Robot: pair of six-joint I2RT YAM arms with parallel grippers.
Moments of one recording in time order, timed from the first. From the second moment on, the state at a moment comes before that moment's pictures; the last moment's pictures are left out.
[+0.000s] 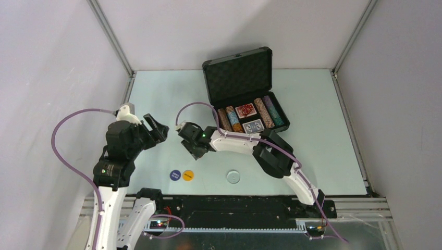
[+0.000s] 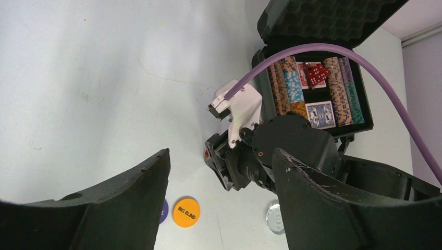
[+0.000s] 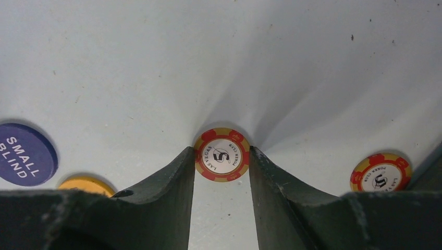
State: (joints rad) left arm -0.09 0.62 0.96 -0.82 0.04 -0.50; right arm 1.11 2.26 1.79 -0.55 0.14 0.26
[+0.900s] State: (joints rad) left arm -0.09 0.63 0.96 -0.81 0.04 -0.50; right arm 1.04 2.06 1.66 -0.52 0.09 0.27
